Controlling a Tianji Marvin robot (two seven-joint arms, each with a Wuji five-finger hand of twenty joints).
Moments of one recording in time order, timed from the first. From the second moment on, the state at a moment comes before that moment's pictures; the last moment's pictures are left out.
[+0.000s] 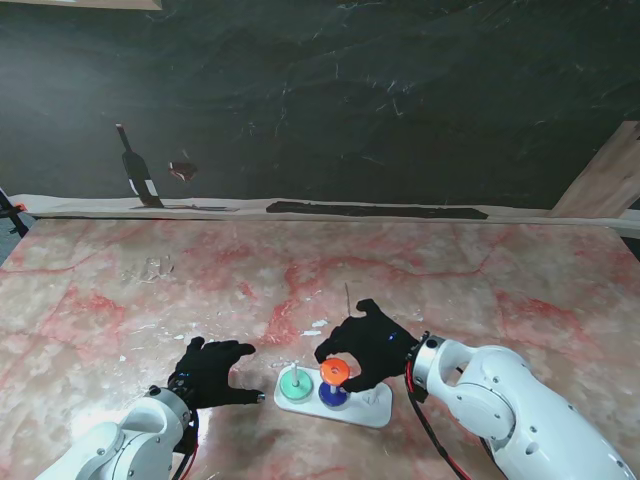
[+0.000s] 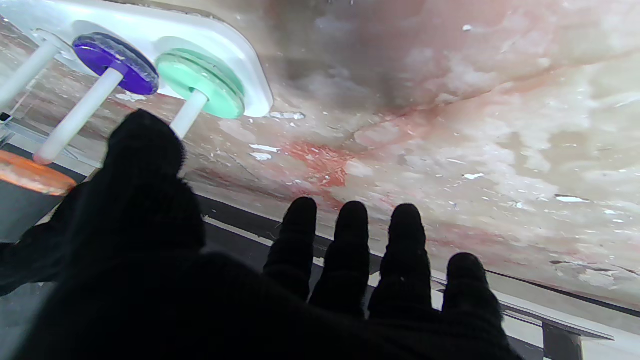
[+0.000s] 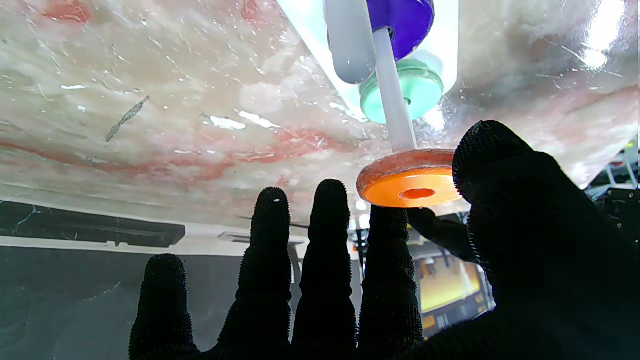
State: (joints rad) left arm 1.81 -1.05 -1.22 -1.86 0.89 0.18 -0.18; right arm -1.47 -1.01 1.11 -1.67 -1.02 -0.45 0.19; left_hand 0.66 -0.33 0.07 0.04 0.23 0.13 0.29 0.42 0.30 0.13 0.25 0.43 0.20 0.16 0.34 0.55 -0.07 0.17 0.11 0.52; right_hand 0.64 -0.60 0.52 -0.04 0.50 -0.18 0.43 0.78 0.57 -0.11 0.68 0.56 0.43 -0.03 0.59 0.49 -0.13 0.37 0.79 0.24
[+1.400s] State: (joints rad) left arm 1.81 -1.05 -1.22 -1.86 0.89 0.18 -0.18; right arm -1.44 -1.01 1.06 -1.66 -1.05 -0.41 0.25; left_hand 0.66 -0.33 0.07 0.04 0.23 0.13 0.29 0.42 0.30 0.13 0.25 0.43 0.20 0.16 0.34 0.55 -0.07 0.17 0.11 0.52; right_hand 0.58 -0.62 0.60 -0.04 0.40 -0.15 0.31 0.73 0.39 -0.05 0.51 0.44 0.34 0.00 0.42 0.40 -0.14 0.39 0.79 0.24
